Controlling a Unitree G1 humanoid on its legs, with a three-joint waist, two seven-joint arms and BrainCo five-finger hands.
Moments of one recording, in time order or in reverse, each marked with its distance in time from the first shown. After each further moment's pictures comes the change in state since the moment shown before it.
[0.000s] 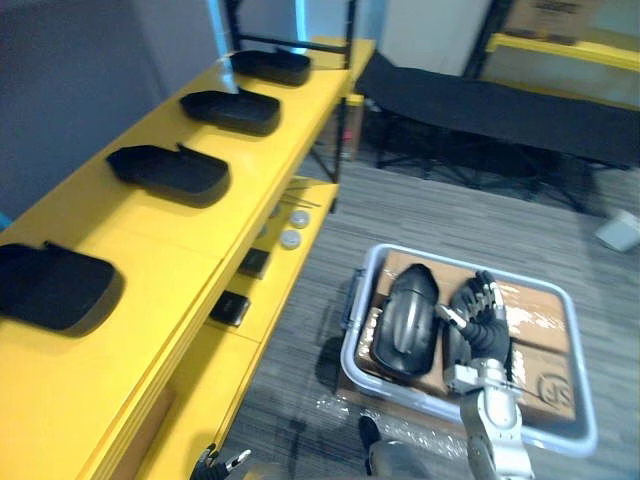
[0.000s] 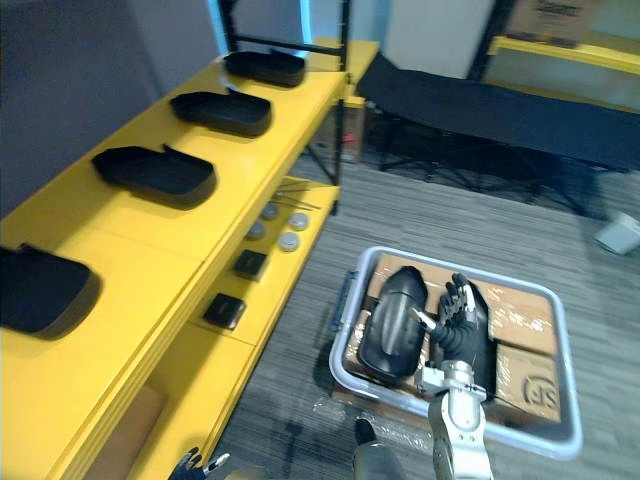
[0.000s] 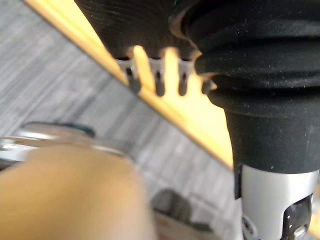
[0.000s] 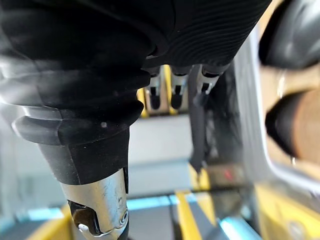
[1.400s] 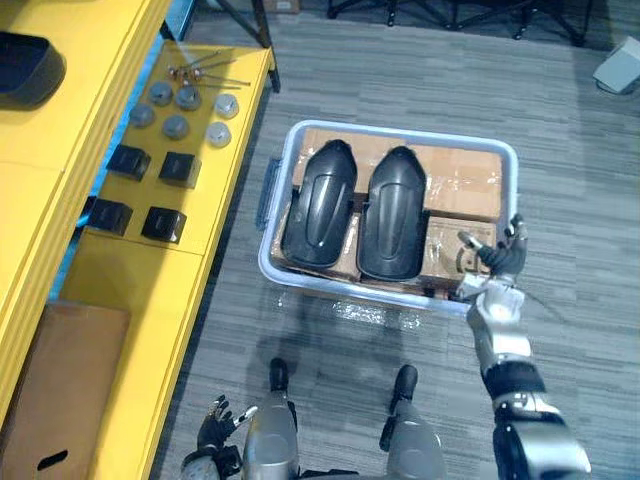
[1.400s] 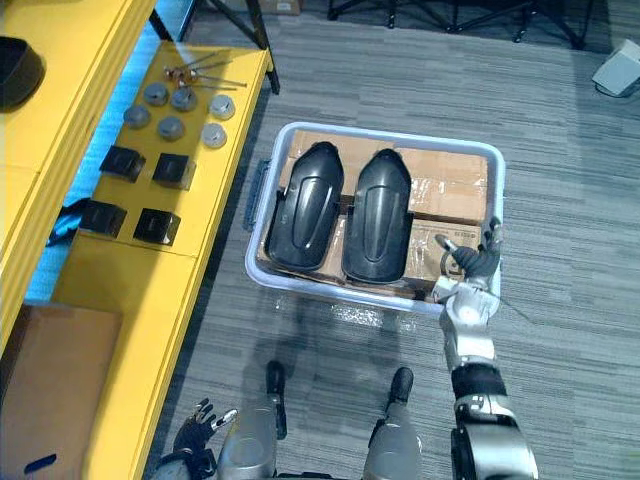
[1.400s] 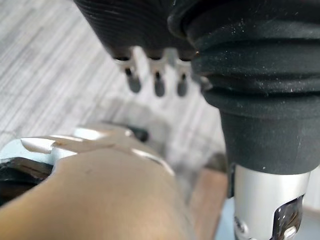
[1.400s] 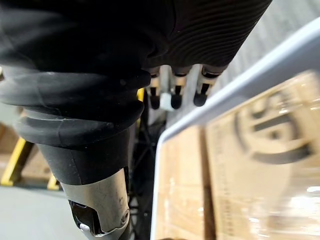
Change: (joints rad) left arm -0.104 0.067 -0.211 -0.082 -0.068 -0.019 -0.033; right arm -0.743 -0.254 -0.098 0.595 -0.088 0.266 -0.372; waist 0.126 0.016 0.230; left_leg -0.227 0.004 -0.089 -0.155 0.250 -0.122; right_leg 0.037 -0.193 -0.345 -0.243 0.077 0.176
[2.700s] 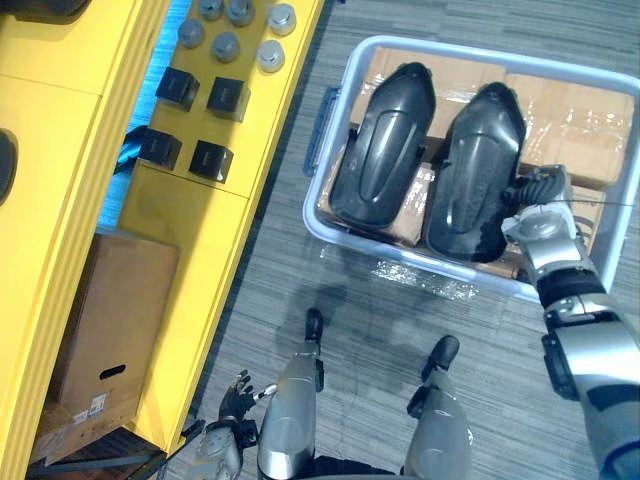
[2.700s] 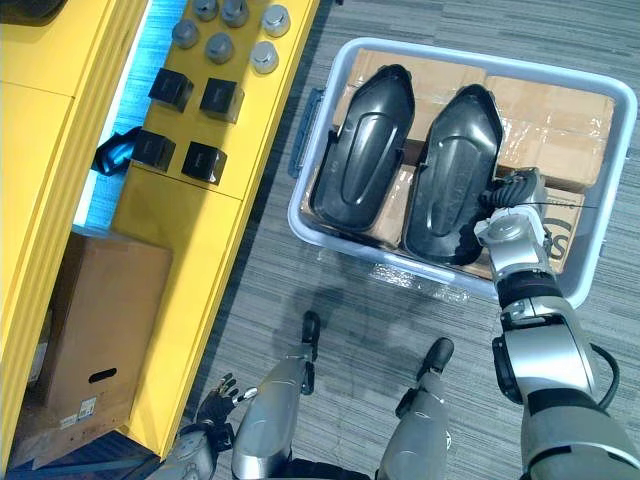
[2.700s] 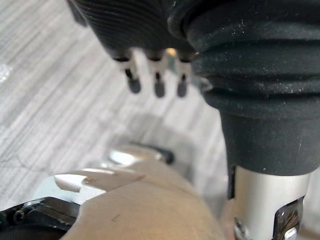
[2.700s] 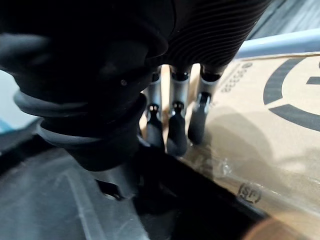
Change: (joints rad) left arm -0.153 0.021 -0.232 0.130 -0.167 -0.080 0.034; right arm -0.401 -0.261 0.326 0.392 -0.287 0.454 0.058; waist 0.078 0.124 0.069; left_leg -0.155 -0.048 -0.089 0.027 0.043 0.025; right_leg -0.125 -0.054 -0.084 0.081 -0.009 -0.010
